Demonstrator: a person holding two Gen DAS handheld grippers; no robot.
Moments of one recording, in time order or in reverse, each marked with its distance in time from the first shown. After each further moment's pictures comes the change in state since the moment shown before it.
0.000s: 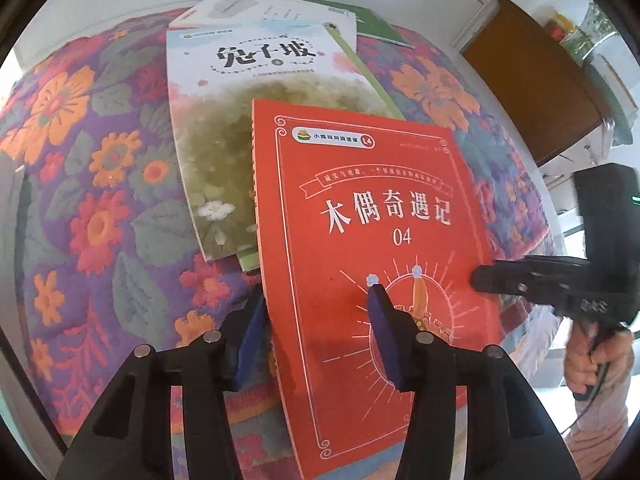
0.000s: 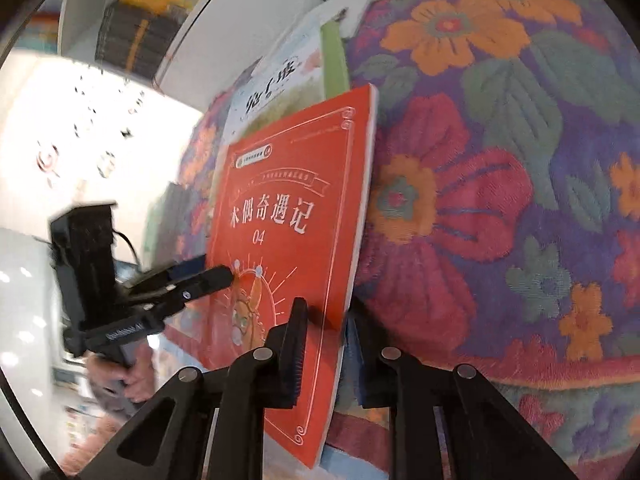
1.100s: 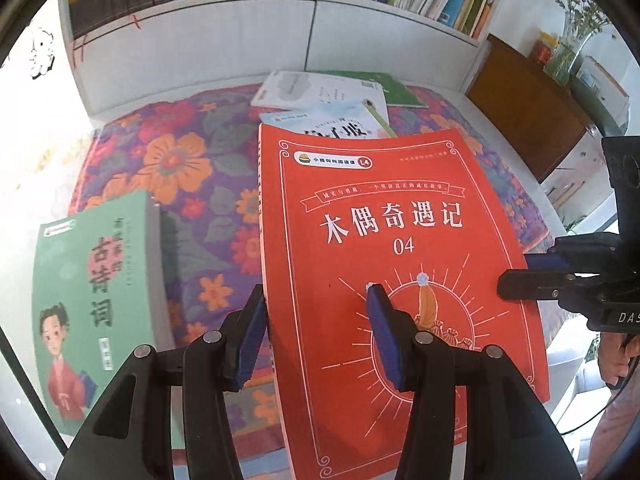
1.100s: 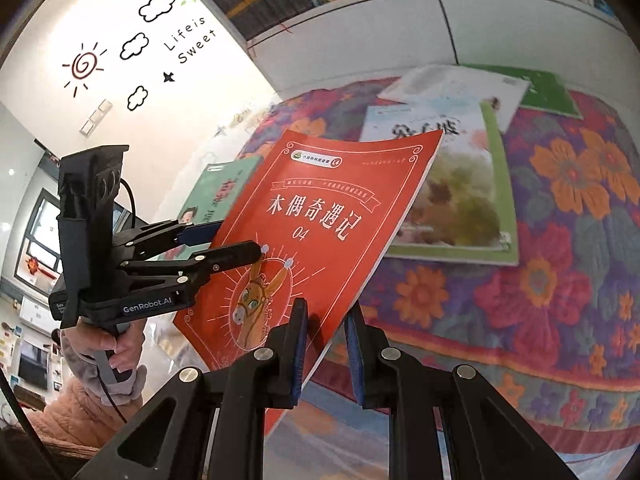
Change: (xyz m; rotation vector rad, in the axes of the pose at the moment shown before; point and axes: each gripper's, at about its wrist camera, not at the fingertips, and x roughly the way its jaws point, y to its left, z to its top) left arm -0.120 0.046 -0.027 0.059 -0.190 0.118; right arm -0.023 0.152 -0.012 -0.300 -0.070 -0.057
